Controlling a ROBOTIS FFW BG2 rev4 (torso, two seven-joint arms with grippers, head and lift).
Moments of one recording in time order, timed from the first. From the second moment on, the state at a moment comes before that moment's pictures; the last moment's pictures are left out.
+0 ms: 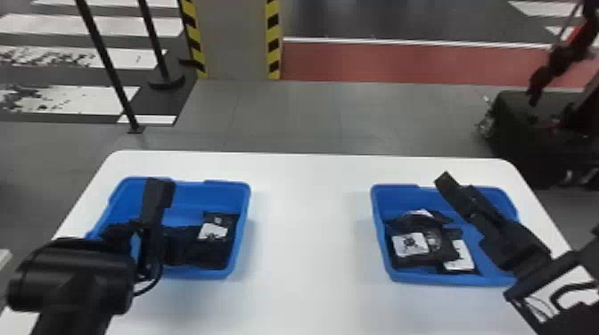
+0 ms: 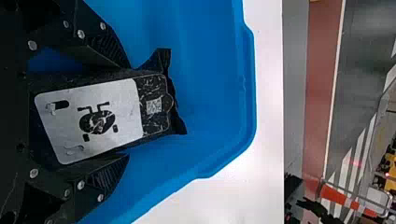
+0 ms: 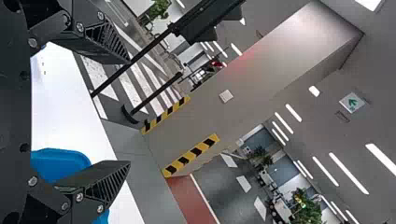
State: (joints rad) left arm -0.13 0.16 0.06 -1.45 -0.15 0.73 -0.72; right arm 0.32 -0.02 -0.29 -2.03 -0.71 0.47 0.40
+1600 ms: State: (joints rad) left arm -0.03 0.14 -0.09 -1.93 0.20 0.65 -0.86; right arm 0.16 -0.02 -0.19 -1.98 -0.62 0.73 0.54
